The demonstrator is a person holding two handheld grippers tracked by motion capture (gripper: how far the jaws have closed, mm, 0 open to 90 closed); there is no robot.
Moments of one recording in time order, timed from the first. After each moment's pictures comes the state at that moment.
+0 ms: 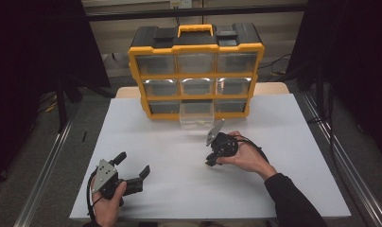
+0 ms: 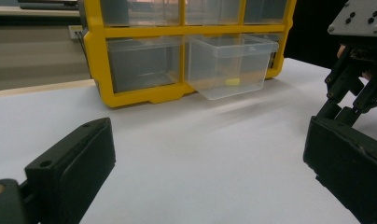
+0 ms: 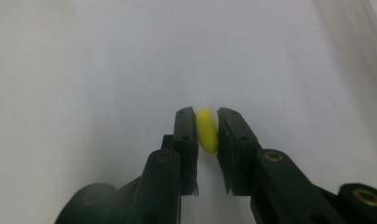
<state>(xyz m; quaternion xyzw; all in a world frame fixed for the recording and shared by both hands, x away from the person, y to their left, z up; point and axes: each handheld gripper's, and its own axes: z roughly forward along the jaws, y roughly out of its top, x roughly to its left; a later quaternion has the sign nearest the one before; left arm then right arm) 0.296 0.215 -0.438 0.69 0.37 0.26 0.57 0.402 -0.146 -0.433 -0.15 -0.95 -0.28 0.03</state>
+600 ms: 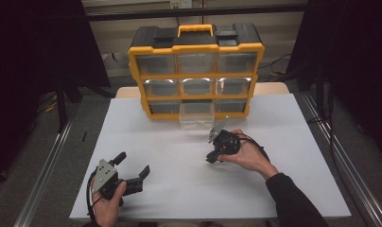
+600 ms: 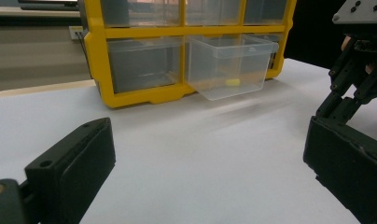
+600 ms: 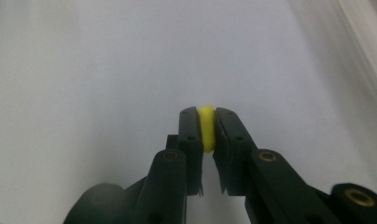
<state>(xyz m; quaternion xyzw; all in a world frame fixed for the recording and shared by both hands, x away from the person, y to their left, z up) 0.296 0.215 -0.438 0.69 0.37 0.26 0.57 0.403 -0.151 -0.425 -0.16 -0.94 -0.30 0.02</state>
